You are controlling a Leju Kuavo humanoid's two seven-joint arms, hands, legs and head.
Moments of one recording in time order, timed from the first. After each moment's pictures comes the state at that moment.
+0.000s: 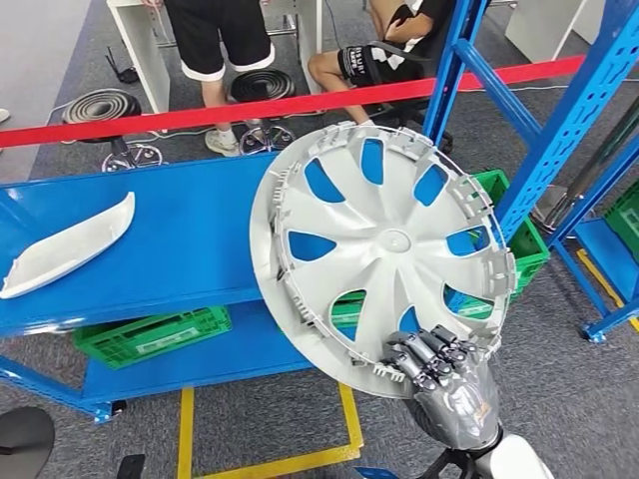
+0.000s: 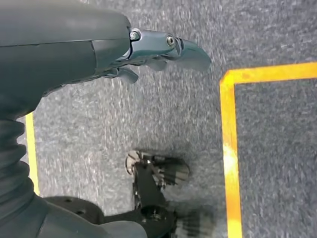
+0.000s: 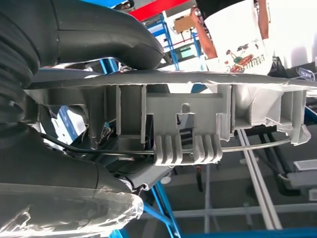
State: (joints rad) left arm -0.09 -0.18 1.03 -0.23 -1.11 0.13 -0.38; right arm 0.22 -0.19 0.47 -1.96 1.38 -0.68 -0.25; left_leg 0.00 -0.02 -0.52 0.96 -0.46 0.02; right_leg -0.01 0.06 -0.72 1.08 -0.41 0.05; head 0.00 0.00
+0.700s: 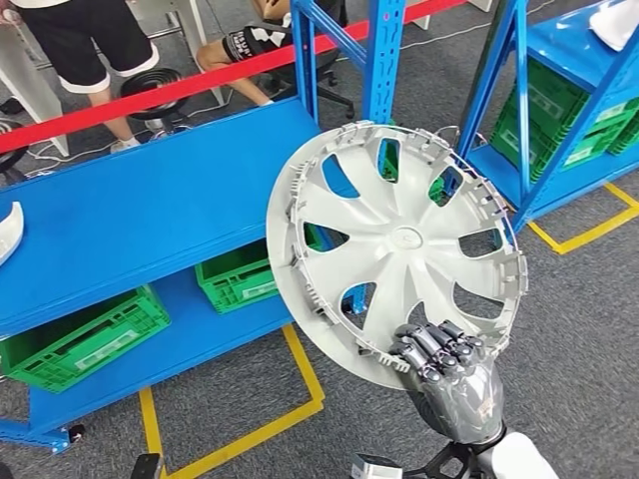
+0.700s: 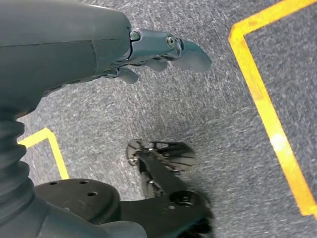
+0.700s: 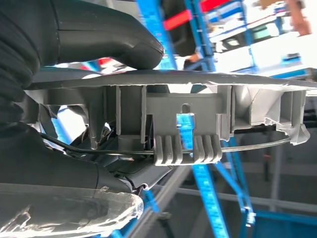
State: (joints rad) left arm -0.09 -0.19 1.02 -0.23 -1.13 0.12 -0.35; right arm 0.22 -0.19 0.46 -1.96 1.44 -0.68 -0.18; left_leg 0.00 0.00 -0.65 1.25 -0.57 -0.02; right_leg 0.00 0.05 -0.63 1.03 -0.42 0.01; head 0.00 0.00
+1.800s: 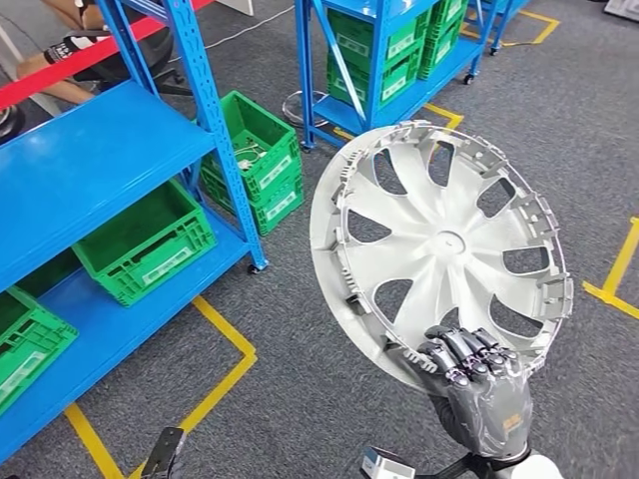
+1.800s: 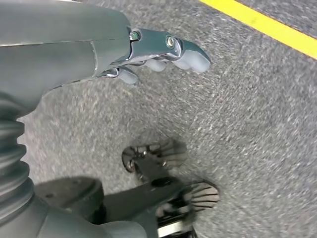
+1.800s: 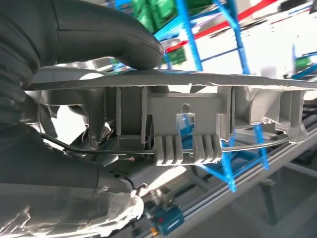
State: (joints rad) left arm -0.16 -0.20 0.91 -0.23 -1.22 0.09 -0.28; right arm 0.29 -0.26 0.48 -2.06 1.56 -0.69 0.09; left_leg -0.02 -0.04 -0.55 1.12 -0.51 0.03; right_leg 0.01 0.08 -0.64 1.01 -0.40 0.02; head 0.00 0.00
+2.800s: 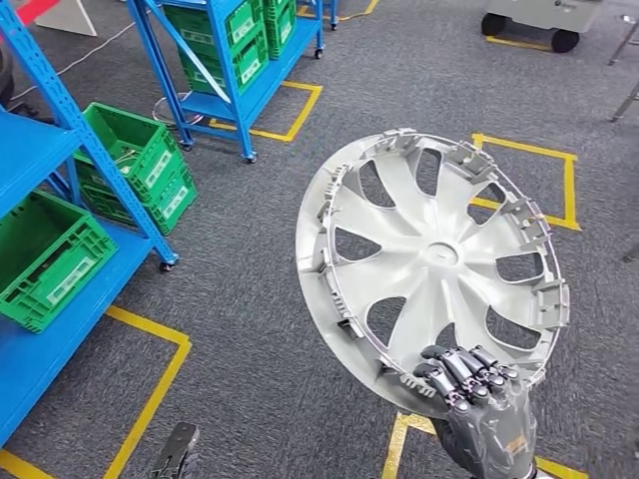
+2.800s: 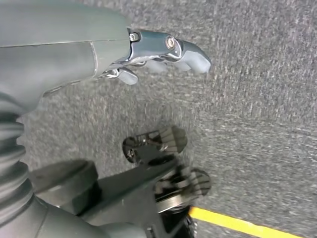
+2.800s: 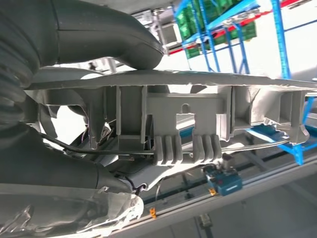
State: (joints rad) left arm -0.16 -0.22 0.85 -0.23 -1.22 0.04 -0.31; right arm 0.34 -0.31 0.51 -2.12 1.57 -0.69 0.08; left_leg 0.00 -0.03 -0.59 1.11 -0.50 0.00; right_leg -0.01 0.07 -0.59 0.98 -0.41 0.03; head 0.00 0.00
